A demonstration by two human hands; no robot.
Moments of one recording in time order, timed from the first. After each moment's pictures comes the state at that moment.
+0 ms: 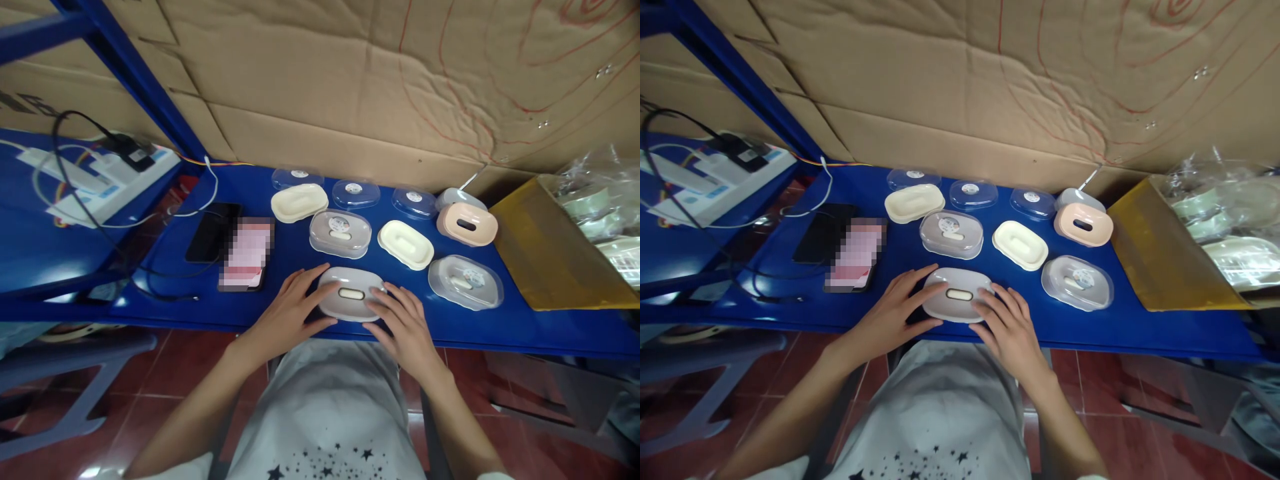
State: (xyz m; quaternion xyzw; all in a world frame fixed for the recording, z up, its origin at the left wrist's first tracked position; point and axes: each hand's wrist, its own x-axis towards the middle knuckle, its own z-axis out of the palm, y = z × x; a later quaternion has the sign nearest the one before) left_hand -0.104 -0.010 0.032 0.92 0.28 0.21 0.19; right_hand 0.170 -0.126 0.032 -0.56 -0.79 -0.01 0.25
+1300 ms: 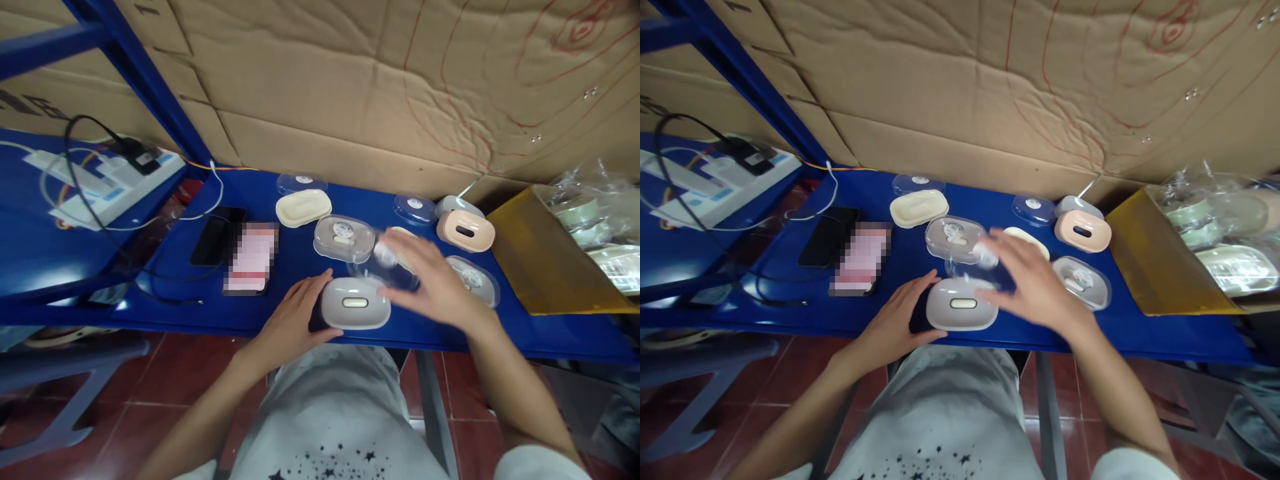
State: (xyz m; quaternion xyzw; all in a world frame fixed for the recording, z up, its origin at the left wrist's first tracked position) left_hand -0.104 -0.022 0.034 0.85 0.37 0.19 0.31; right_hand 0.214 -0.035 0.129 -0.51 -0.83 0.07 0.21
